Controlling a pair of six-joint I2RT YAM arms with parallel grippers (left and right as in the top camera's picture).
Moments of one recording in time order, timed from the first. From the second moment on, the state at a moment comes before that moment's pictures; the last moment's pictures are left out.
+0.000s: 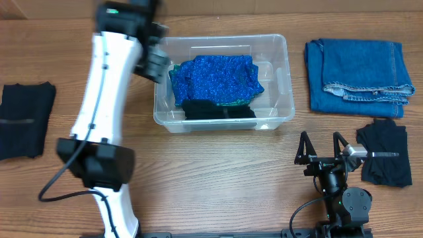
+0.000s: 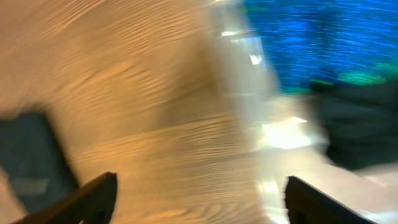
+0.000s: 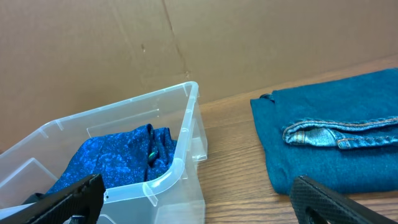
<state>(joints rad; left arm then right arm) -0.13 2.08 2.29 -1.59 -0.20 0.12 0.03 0.01 0.02 -0.03 -0.05 0.30</state>
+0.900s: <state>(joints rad) 0.42 2.36 2.05 -1.24 -0.47 0.11 0.03 0.01 0.02 -0.04 -0.05 0.30</state>
